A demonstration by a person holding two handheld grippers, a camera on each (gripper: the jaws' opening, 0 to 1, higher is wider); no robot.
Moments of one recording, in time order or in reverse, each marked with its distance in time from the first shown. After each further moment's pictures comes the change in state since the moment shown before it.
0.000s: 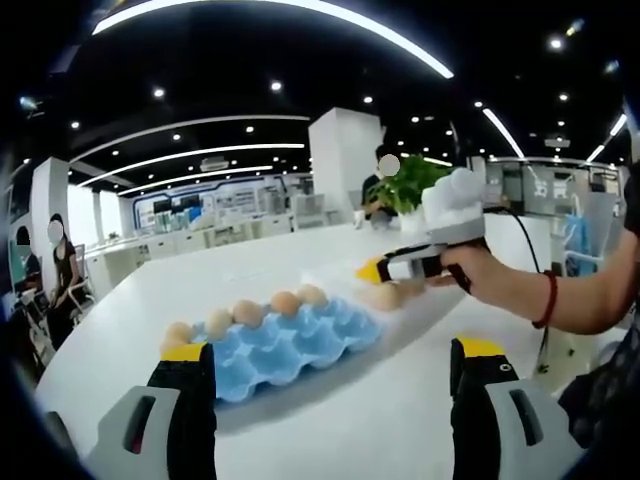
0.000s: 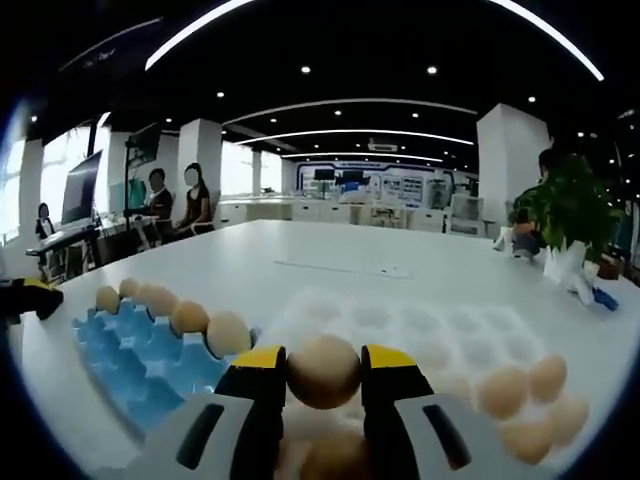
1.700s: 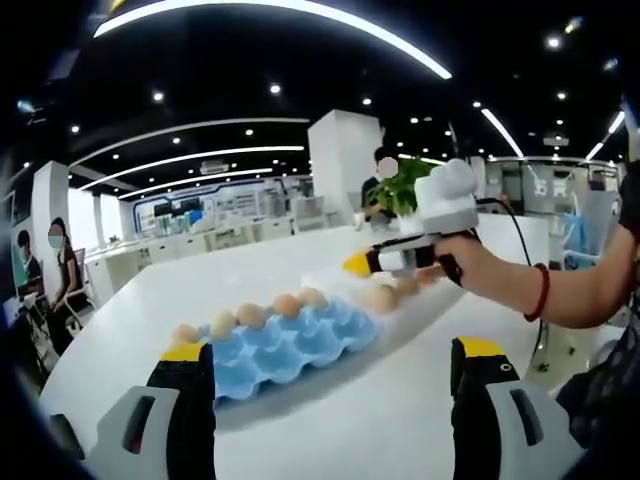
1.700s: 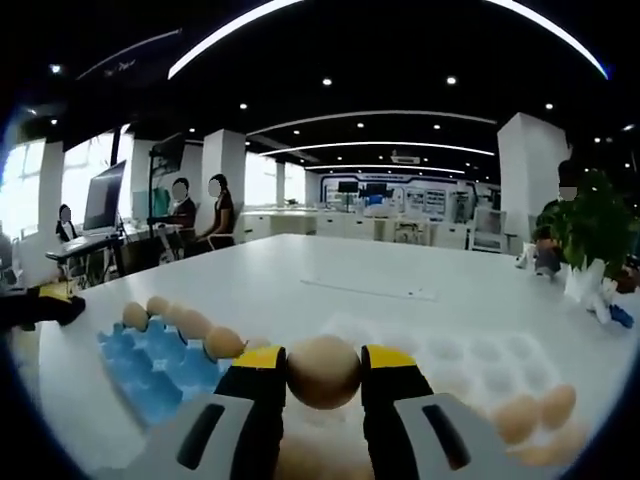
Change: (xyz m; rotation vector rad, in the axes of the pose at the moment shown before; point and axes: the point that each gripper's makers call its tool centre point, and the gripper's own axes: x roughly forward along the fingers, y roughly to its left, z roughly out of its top) left arm -0.013 -0.002 0.006 0.013 -0.009 0.006; right arm -0.008 0.029 0.029 -0.020 -0.066 0.110
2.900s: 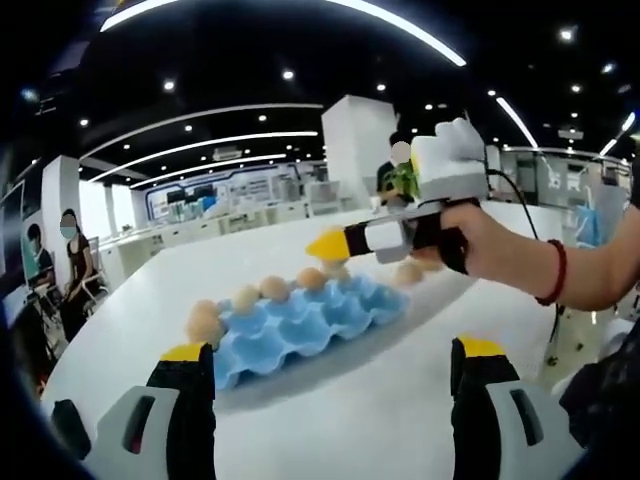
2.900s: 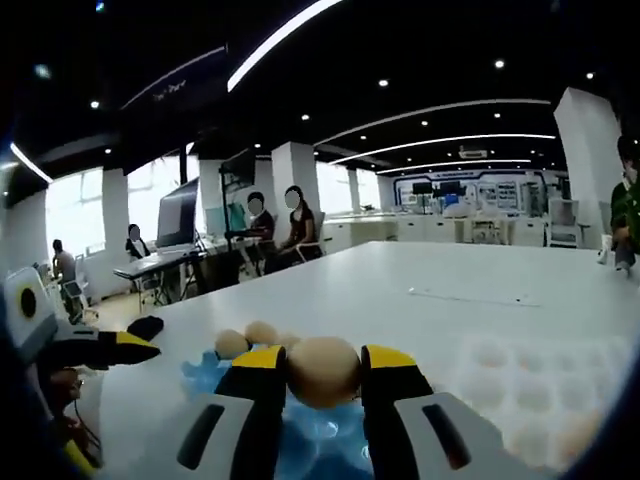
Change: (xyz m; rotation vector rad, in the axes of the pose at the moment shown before) left arm 0.000 0.019 -0.025 -0.012 0.069 0.061; right arm 0.020 0.112 0.017 0.072 -0.036 0.384
